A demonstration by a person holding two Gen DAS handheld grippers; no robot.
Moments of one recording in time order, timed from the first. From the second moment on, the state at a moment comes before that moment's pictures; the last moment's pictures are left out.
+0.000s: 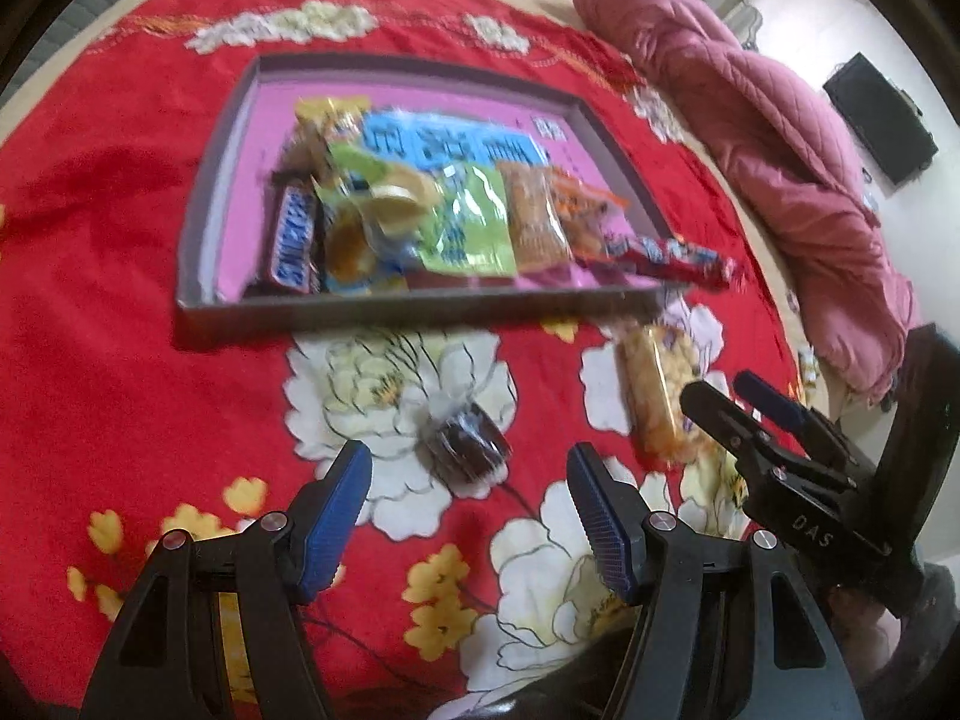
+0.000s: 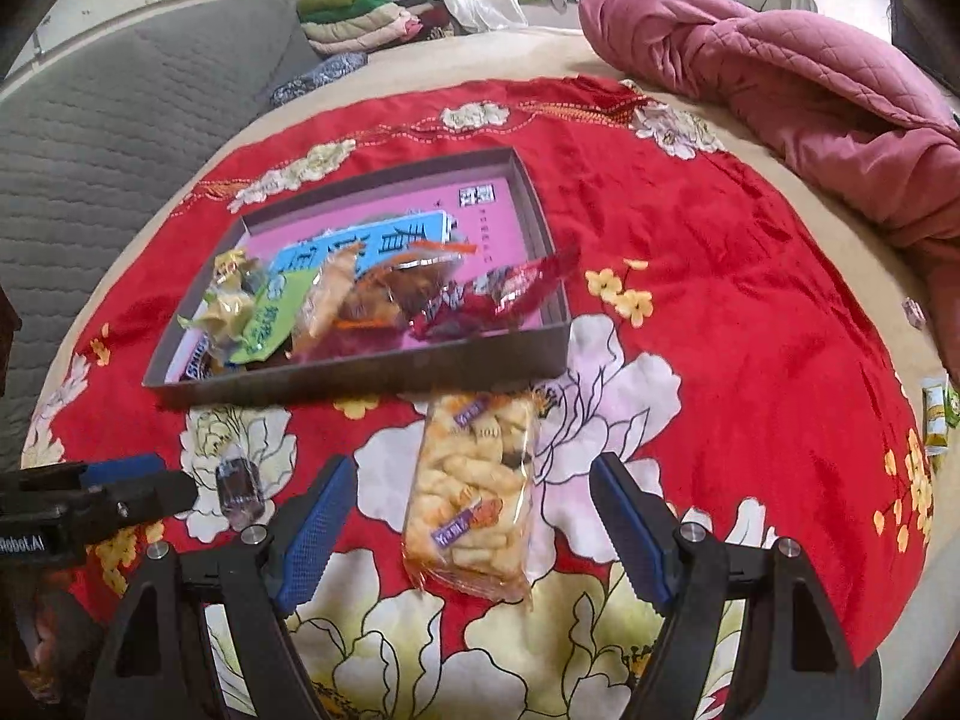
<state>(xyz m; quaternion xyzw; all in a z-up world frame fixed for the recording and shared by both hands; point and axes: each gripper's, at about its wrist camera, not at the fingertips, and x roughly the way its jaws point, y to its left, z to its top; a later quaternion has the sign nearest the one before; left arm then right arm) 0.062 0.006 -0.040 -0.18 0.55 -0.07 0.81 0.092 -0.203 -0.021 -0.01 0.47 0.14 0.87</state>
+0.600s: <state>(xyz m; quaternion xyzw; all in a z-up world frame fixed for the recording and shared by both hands) 0.073 -0.001 -0.064 -0.22 0.57 -0.06 0.79 0.099 -0.195 -0.046 -0.03 0.49 0.14 0.86</state>
